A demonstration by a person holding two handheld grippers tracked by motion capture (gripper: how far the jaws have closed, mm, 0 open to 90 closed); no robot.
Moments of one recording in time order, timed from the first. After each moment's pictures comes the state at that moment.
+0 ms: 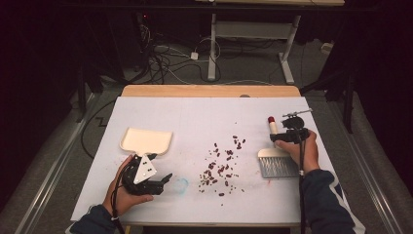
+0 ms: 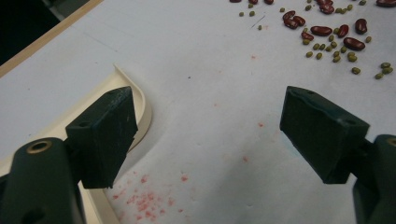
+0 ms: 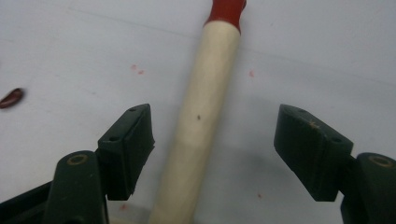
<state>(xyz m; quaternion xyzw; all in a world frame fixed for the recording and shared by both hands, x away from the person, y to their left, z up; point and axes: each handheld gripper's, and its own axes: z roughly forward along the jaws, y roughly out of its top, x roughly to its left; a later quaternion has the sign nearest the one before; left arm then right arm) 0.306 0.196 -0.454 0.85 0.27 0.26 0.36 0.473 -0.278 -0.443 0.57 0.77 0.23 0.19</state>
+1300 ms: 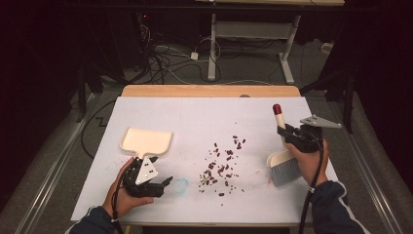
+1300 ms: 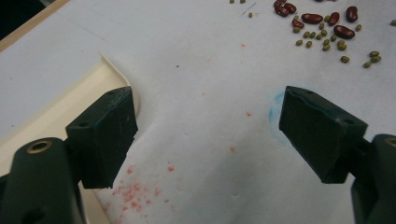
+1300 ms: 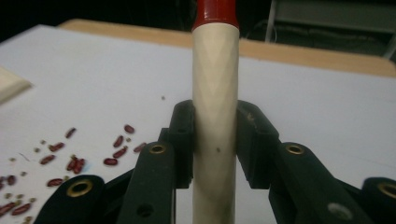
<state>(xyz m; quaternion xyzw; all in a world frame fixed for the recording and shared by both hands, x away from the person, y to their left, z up) 0.303 0.193 -0.456 0.86 0.27 0.25 0.35 0.404 -0.294 -0.404 0.47 0.72 0.45 0.25</state>
